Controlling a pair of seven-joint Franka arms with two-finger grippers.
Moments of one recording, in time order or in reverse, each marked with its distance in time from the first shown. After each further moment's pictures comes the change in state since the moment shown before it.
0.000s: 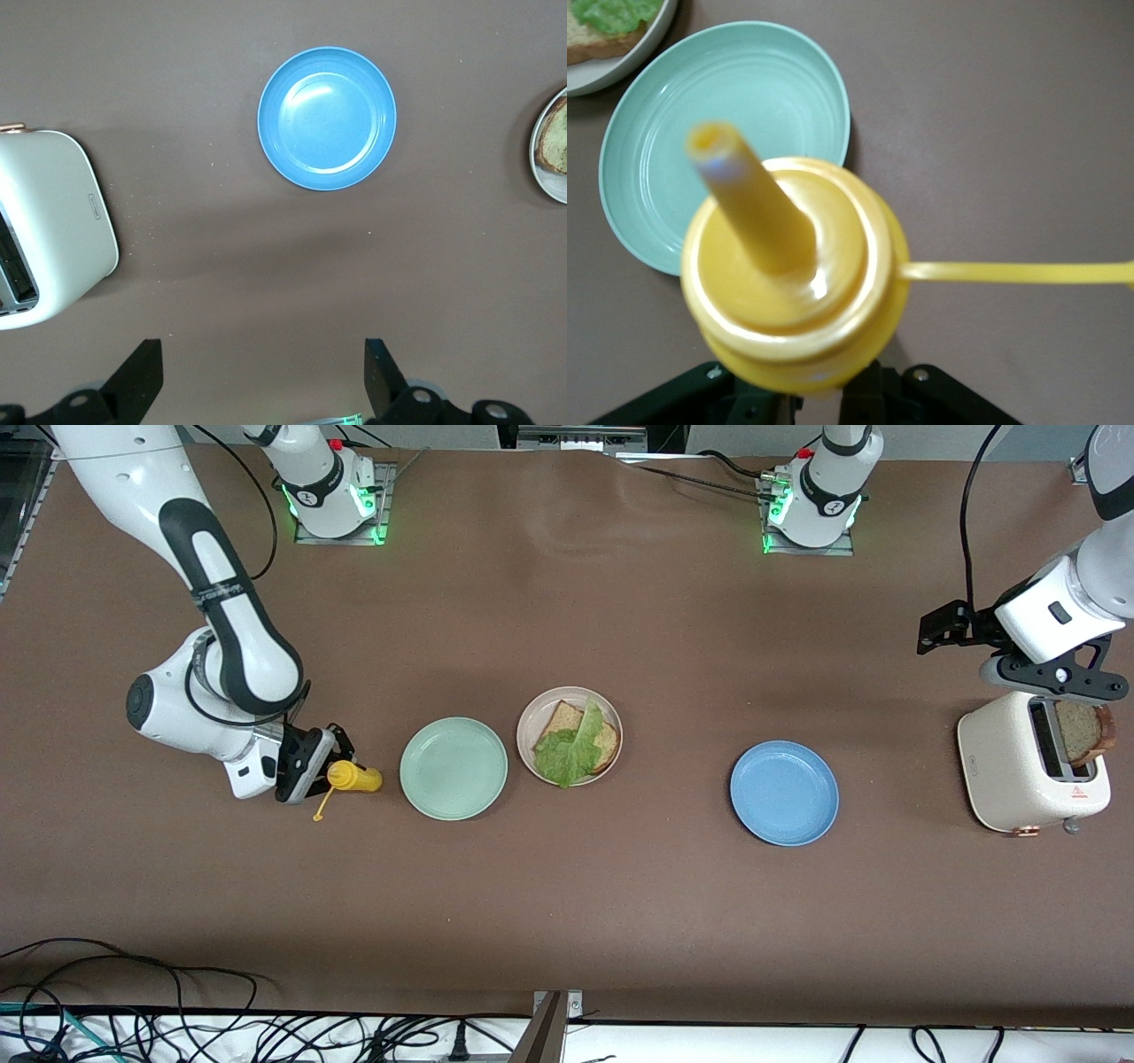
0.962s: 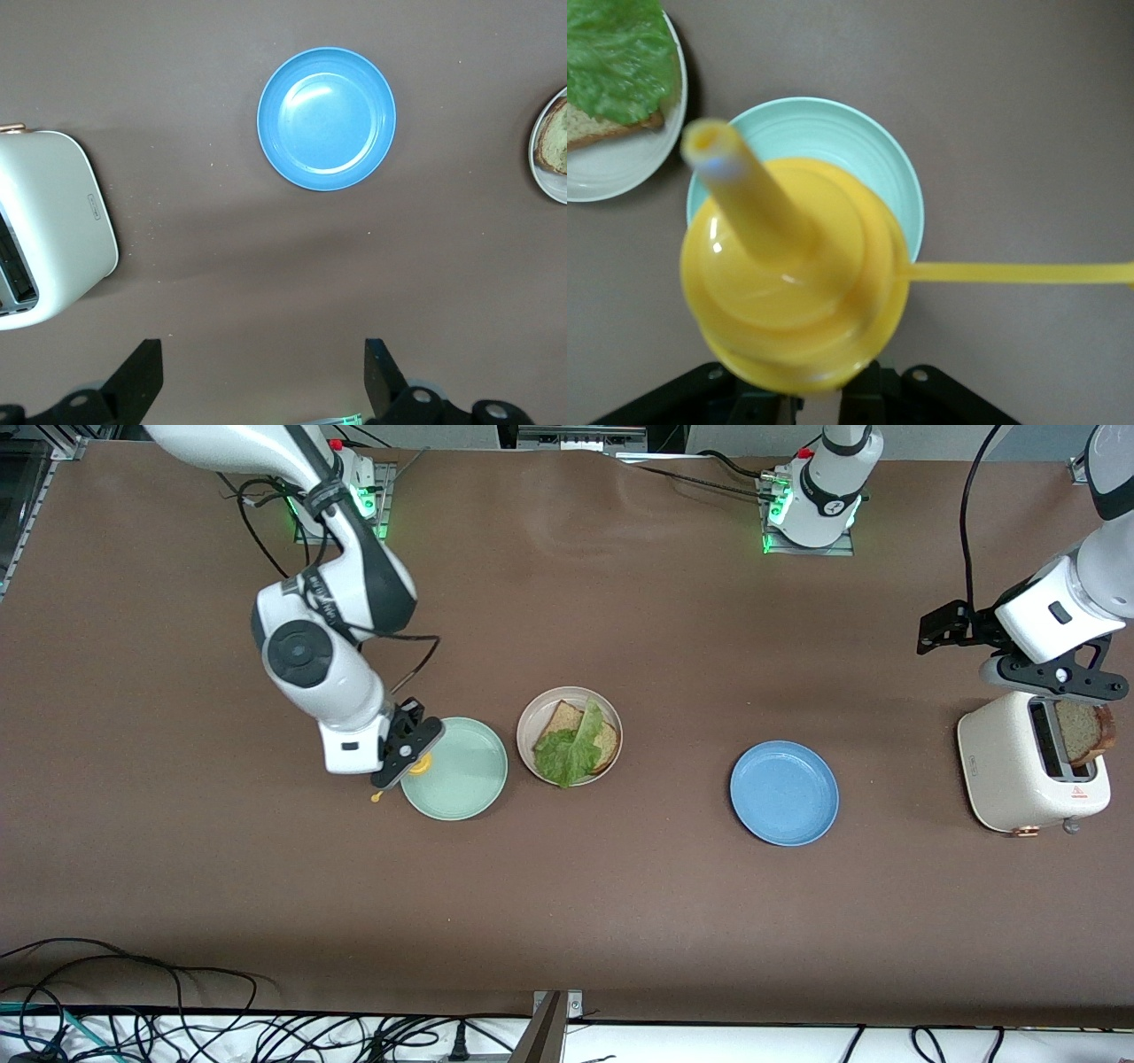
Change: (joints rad) left arm 0.000 0.000 0.000 0.001 -0.001 0.000 0.000; right arm 0.271 -0.046 0.056 0.228 -0.606 -0.319 0.981
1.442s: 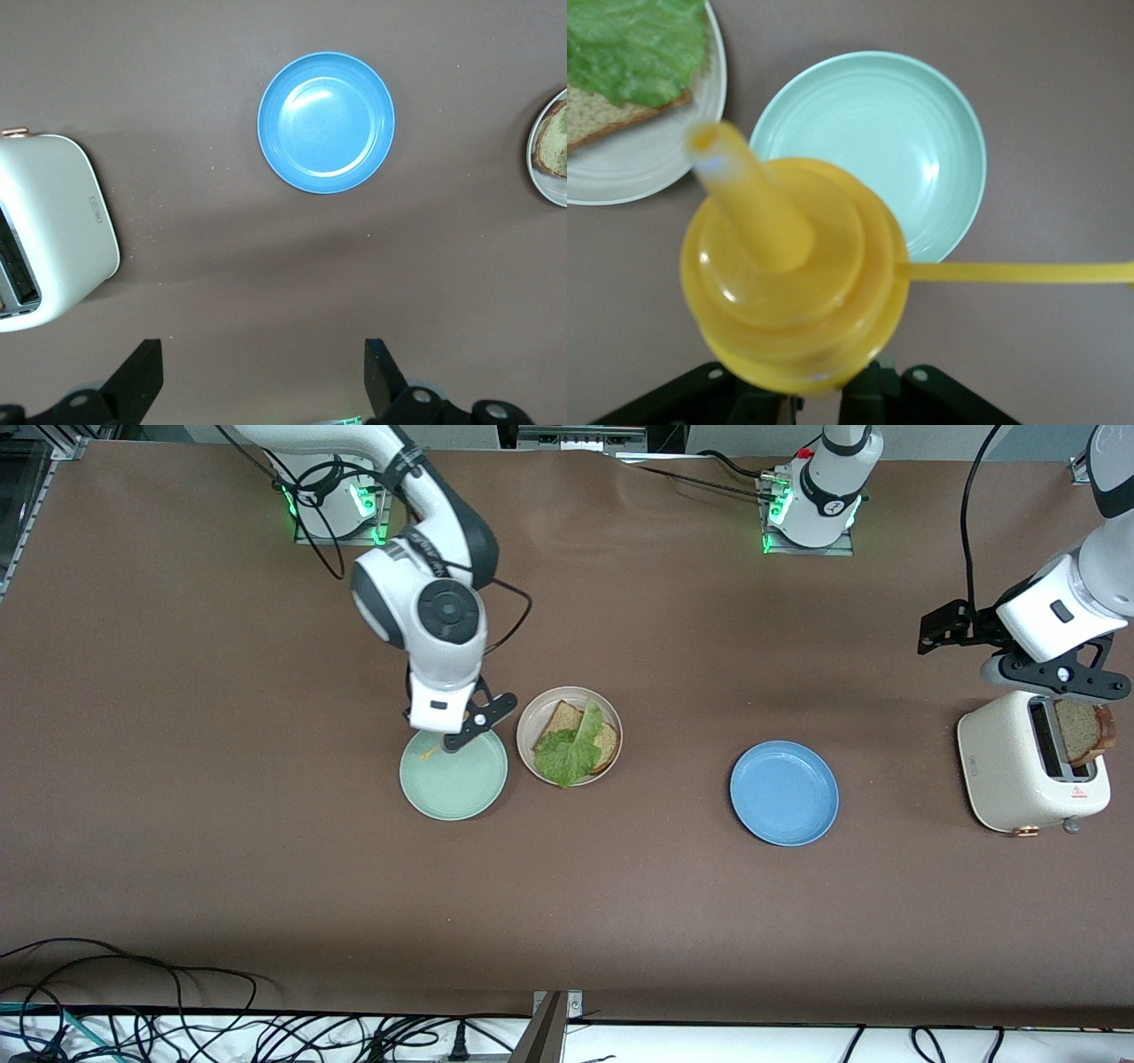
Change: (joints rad) left arm 0.000 0.000 -0.001 0.011 0.000 0.000 0.000; right arm 0.200 0.069 0.000 0.119 -0.181 -0.248 0.391
